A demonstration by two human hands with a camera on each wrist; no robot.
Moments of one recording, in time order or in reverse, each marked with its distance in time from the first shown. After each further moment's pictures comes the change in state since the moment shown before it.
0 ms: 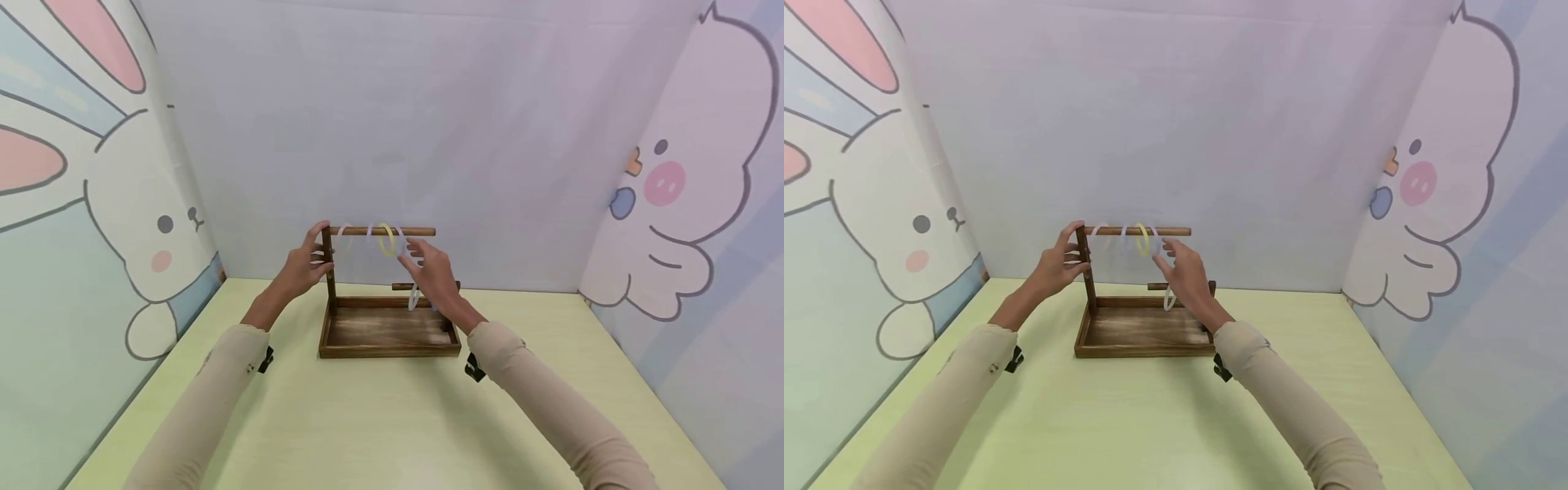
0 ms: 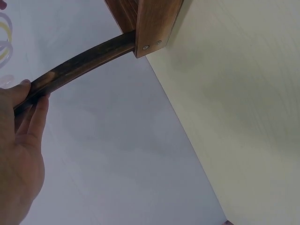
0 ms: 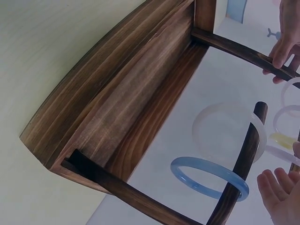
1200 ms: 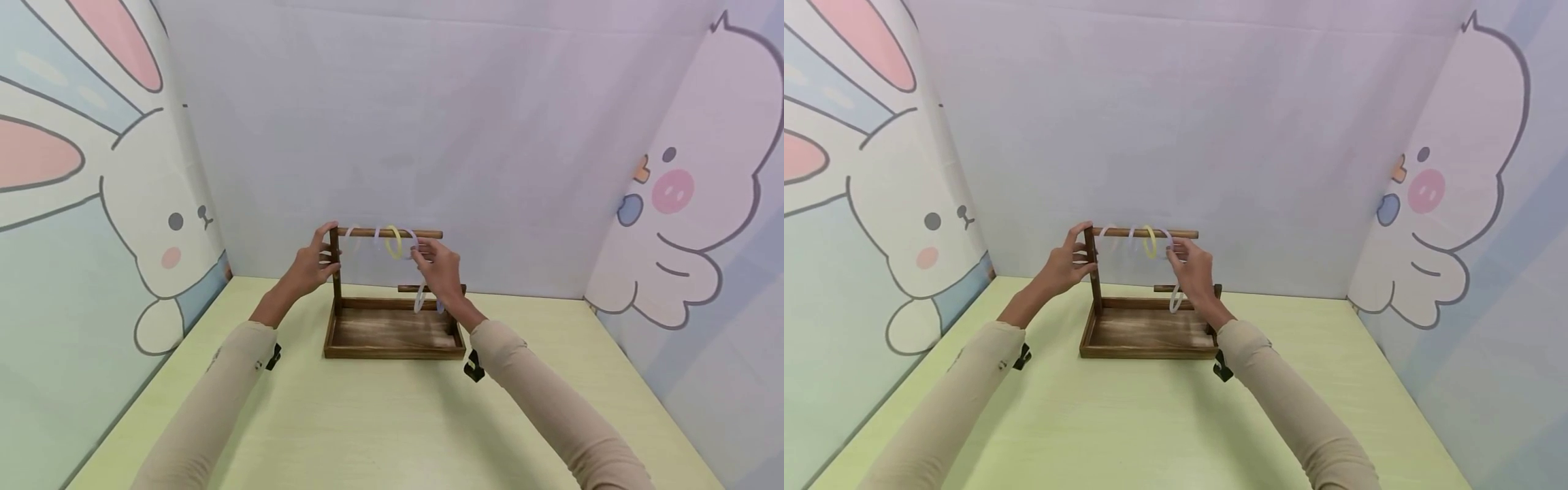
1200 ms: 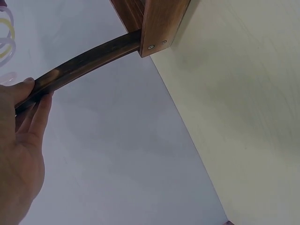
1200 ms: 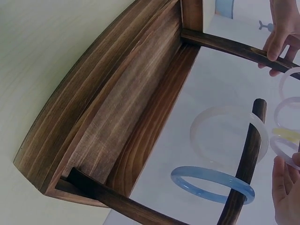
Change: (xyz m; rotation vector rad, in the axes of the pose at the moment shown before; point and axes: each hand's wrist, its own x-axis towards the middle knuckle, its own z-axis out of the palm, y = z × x) left_hand 0.000 0.002 0.000 0.016 -0.012 -0.008; right_hand 0.006 0.000 0.002 0.162 0.139 0.027
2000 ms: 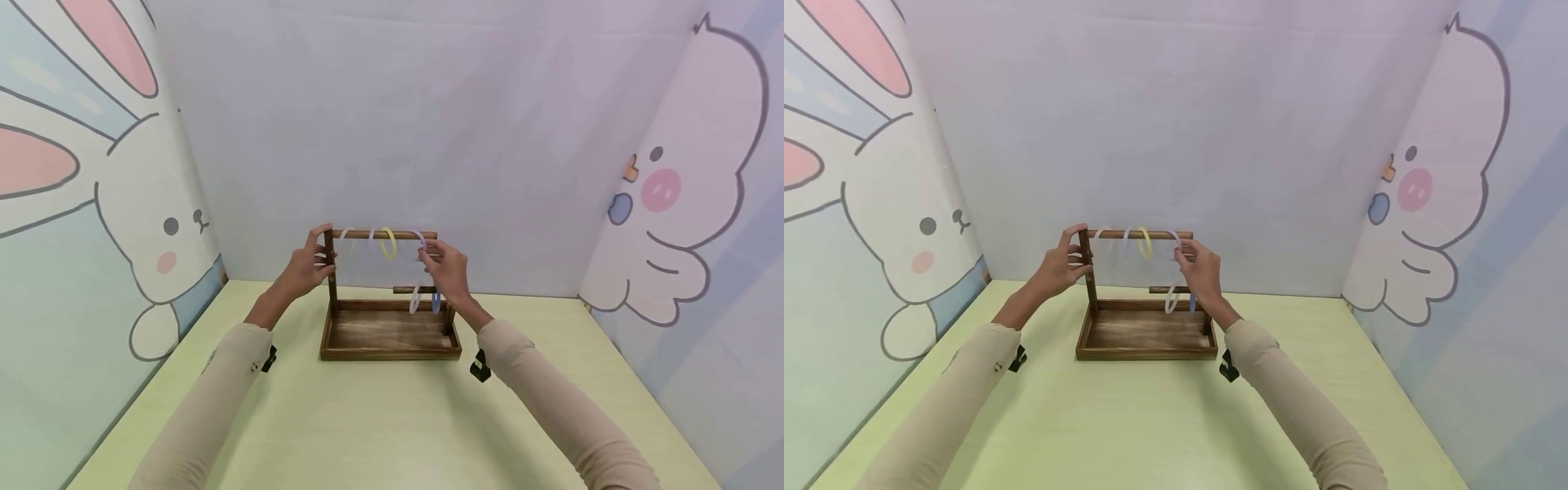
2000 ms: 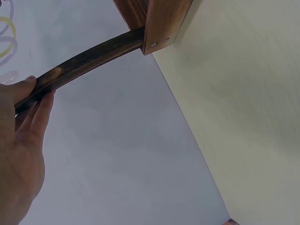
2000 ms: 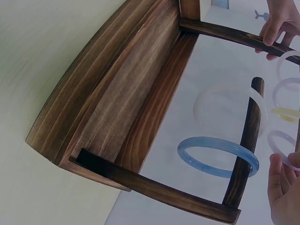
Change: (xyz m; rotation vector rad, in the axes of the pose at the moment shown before) left_hand -0.001 0.004 -0.001 0.035 0.000 0.024; right_hand -0.002 0.005 -0.022 0.036 0.009 0.091
